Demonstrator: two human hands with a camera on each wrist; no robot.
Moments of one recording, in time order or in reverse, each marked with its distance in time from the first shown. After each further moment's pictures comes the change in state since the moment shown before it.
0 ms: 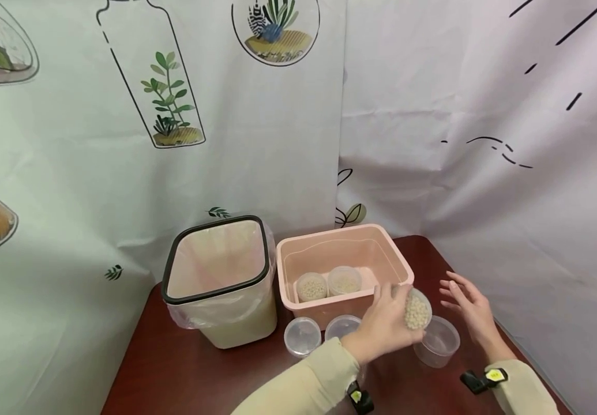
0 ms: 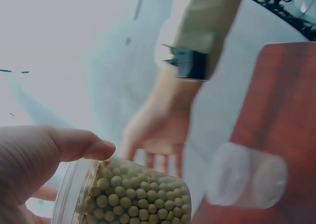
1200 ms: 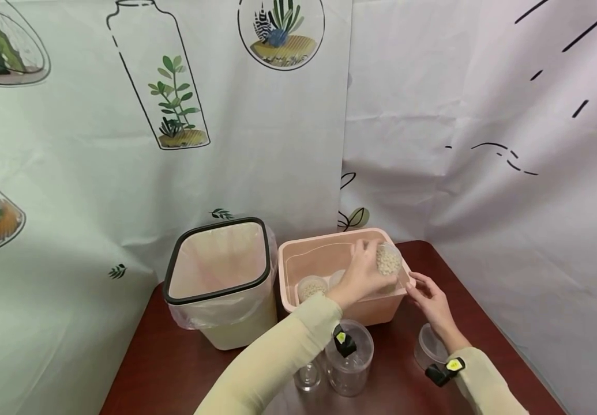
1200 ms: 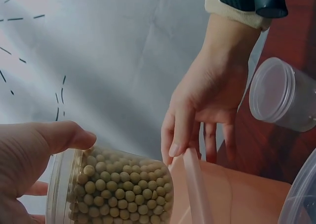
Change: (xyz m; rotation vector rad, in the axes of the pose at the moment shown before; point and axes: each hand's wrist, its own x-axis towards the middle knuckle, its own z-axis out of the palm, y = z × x) left_hand 0.065 -0.047 -0.039 -0.173 0.086 -0.145; right_hand 0.028 0.013 0.067 -0.031 -0.001 0.141
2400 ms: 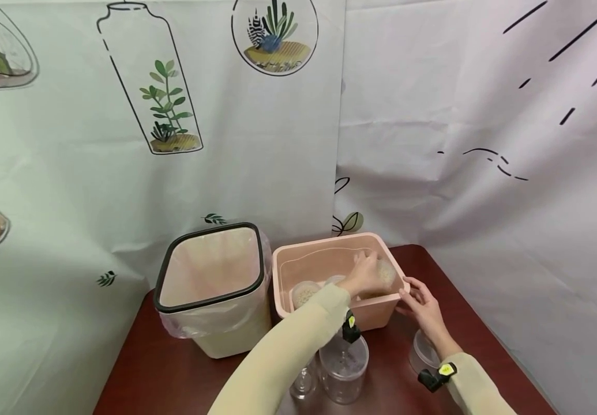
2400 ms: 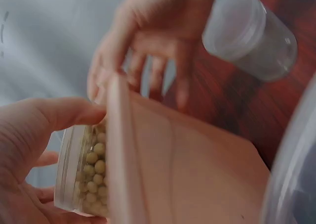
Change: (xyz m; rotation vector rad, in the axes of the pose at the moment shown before) left_hand 0.037 -0.039 0.057 0.087 -0.251 -0.127; right_hand 0.001 0.011 0.005 0.161 -0.011 0.101
